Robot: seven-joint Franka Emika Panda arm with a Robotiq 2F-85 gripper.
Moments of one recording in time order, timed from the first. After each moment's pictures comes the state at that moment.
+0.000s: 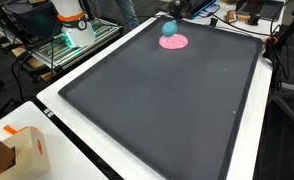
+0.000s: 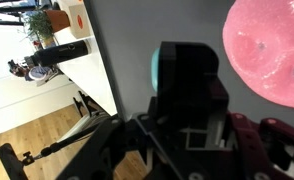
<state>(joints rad) 0.56 0.57 0.27 -1.67 -0.83 1.45 1.22</state>
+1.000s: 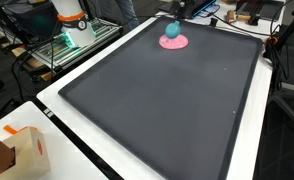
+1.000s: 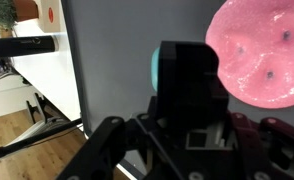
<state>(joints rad) 0.49 0.54 0.27 -1.65 -0.72 1.55 1.00</state>
